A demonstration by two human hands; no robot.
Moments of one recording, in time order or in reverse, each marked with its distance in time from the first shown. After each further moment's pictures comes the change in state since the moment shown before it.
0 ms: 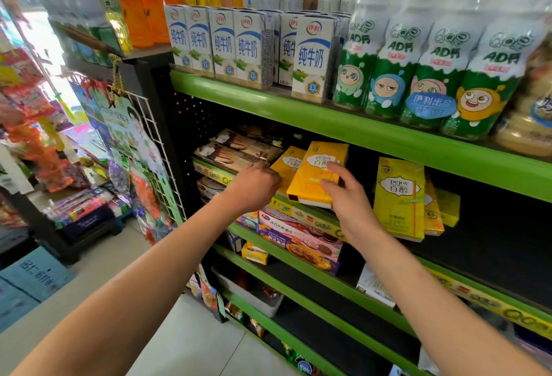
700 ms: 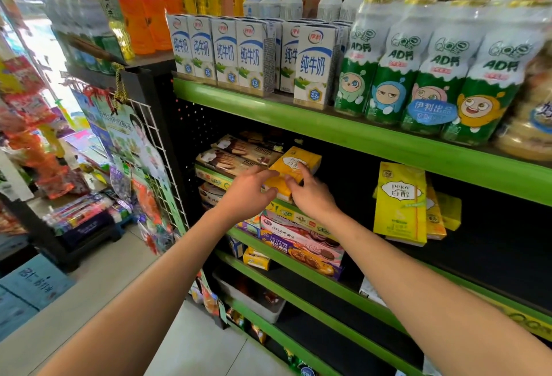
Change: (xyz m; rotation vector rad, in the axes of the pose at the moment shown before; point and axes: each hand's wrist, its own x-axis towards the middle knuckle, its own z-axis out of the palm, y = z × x) left_hand -0.021 0.000 -0.005 -0.526 0.159 -0.222; right_hand 0.057 0.017 0.051 -0.845 -0.117 -0.074
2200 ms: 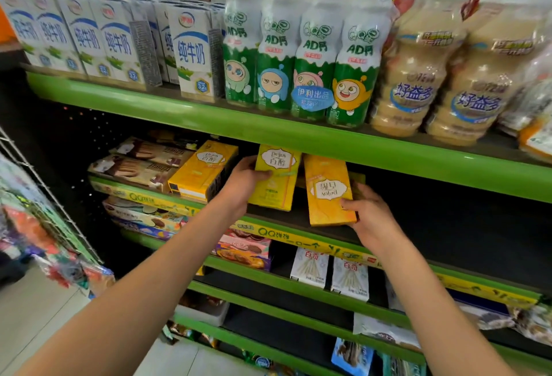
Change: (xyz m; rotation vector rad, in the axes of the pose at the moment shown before) left_hand 0.054 0.135 0.083 -1.126 -0.150 -0.417; right_hand -0.107 0.160 -0.144 1.140 0.331 0.426
